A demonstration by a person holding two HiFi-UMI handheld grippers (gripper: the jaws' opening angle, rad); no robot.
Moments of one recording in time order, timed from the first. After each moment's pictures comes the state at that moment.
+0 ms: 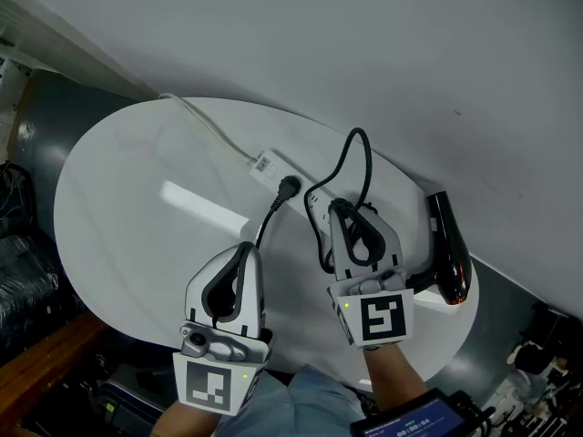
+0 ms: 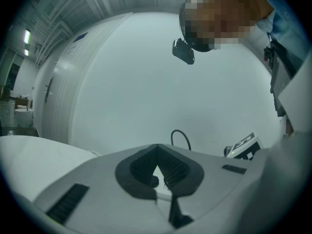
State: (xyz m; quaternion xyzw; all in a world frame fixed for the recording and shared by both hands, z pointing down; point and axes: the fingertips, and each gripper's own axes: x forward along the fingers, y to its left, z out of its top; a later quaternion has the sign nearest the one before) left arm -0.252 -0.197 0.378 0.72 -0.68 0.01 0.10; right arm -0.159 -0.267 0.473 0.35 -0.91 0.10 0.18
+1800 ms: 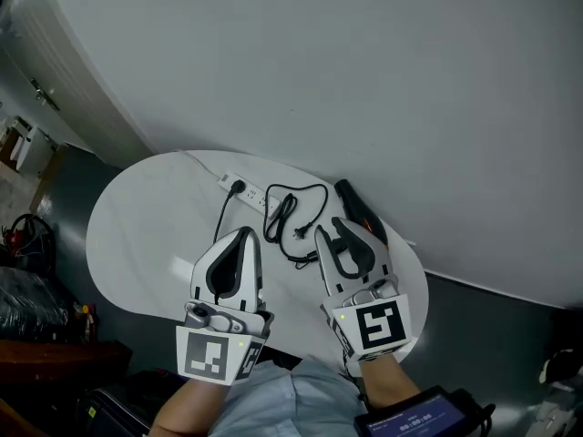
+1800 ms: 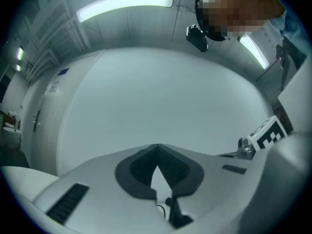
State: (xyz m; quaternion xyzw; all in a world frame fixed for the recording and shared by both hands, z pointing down) left arm -0.101 -0.100 0.232 0.76 -0.64 -0.05 -0.05; right arm -0.006 -0.146 0.283 0.39 -0.92 0.01 0.03
